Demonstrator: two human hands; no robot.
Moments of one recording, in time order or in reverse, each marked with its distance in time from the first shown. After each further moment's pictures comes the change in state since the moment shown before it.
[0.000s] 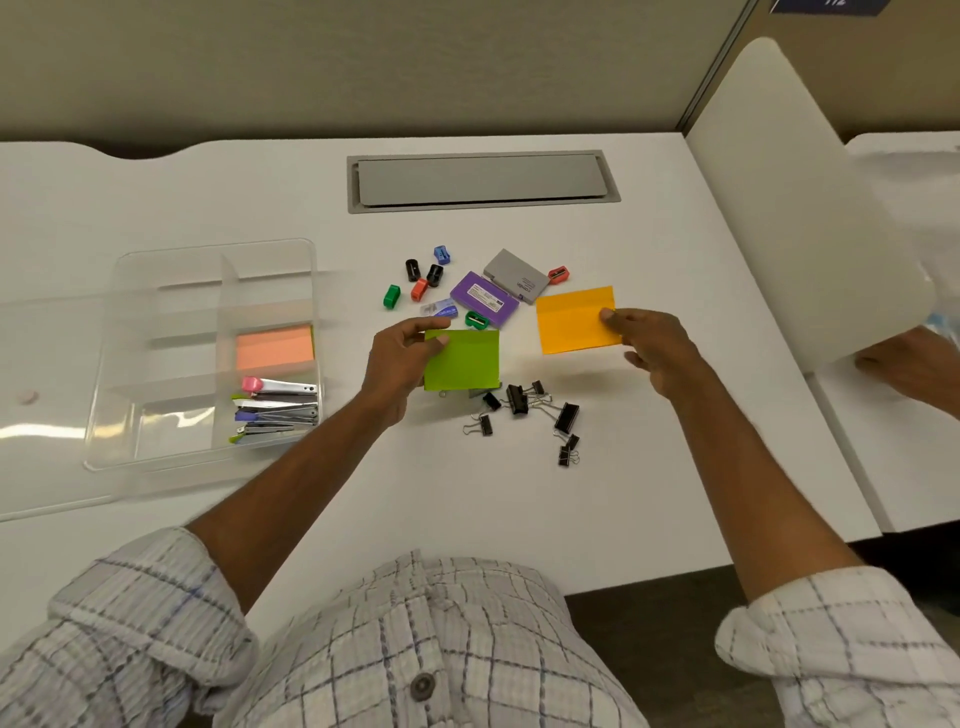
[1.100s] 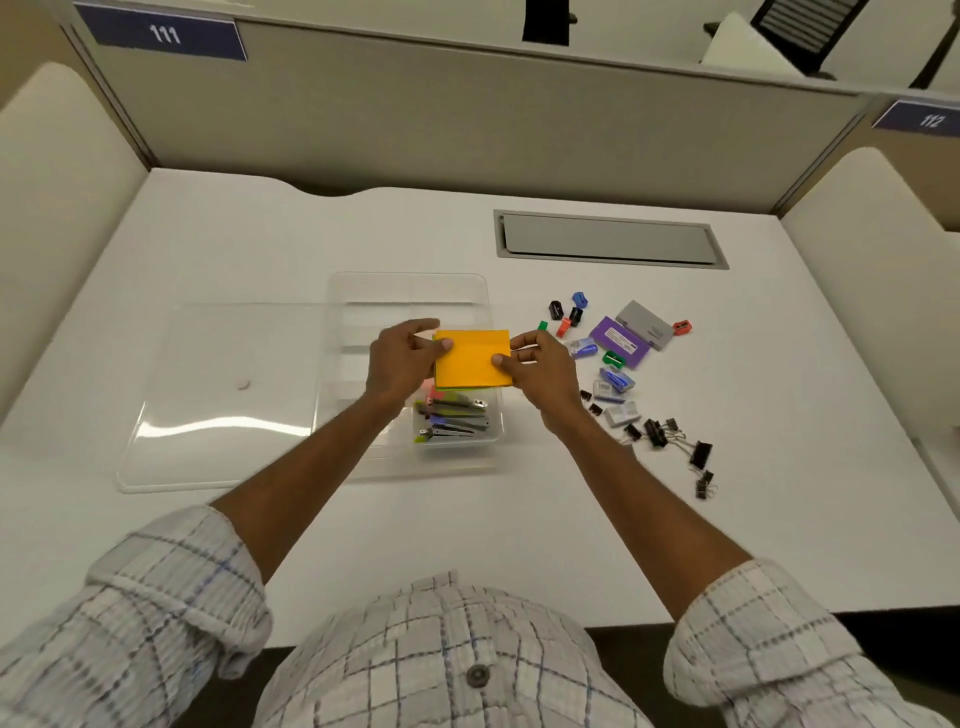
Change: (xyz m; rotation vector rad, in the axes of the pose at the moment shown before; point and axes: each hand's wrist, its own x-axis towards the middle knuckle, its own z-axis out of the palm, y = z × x) left_hand -0.017 0.025 -0.232 0.167 0.149 0.212; right_hand -0.138 -0.045 0.318 -0.142 -0.108 -0.345
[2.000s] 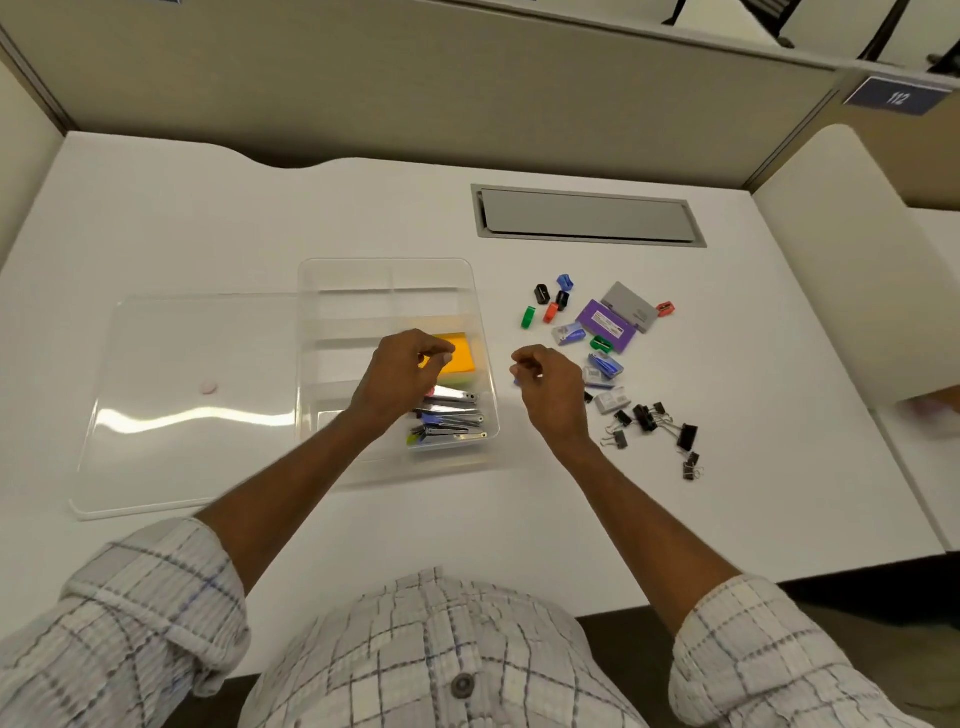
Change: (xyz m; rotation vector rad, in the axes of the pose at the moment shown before) left_hand 0.017 -0.032 0.000 0.335 -0.183 0.346; right_hand -0.001 0.046 0.001 -0.366 0.184 -0.231
